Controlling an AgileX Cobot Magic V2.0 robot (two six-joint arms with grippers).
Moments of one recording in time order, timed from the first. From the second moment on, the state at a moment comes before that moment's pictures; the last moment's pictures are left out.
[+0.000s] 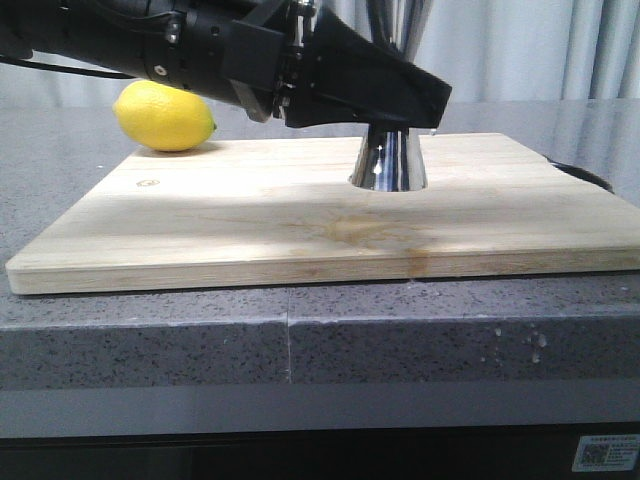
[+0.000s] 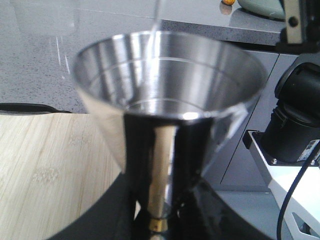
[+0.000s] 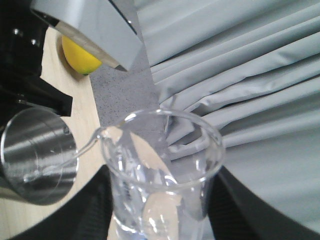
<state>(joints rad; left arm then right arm) -0.52 1.81 -1.15 -1.56 1.16 2.00 0.66 1.05 -0.85 -1.05 0.13 -0.13</state>
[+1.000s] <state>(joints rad) -0.52 1.81 -1.15 -1.56 1.16 2.00 0.66 1.05 -0.85 -1.16 0.13 -0.13</state>
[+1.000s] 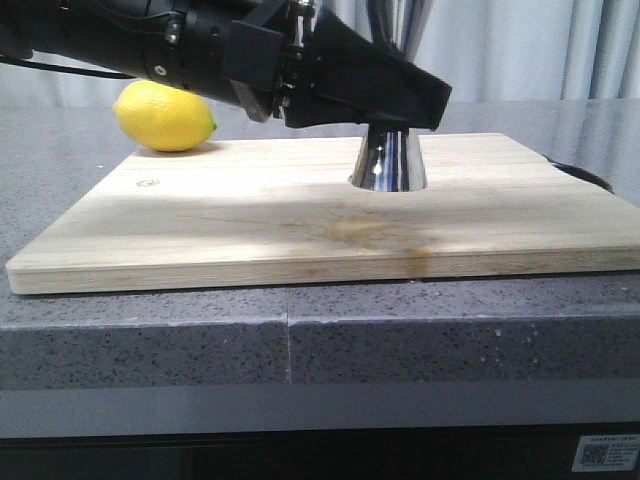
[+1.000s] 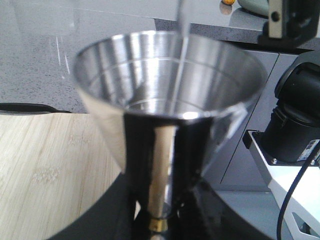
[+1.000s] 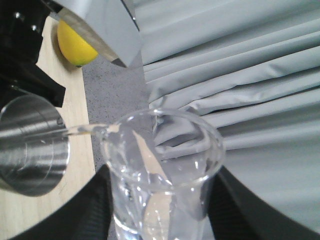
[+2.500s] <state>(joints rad) -0.52 1.81 -1.15 -1.55 1.16 2.00 0.66 1.05 -0.85 -1.39 0.12 -0.13</state>
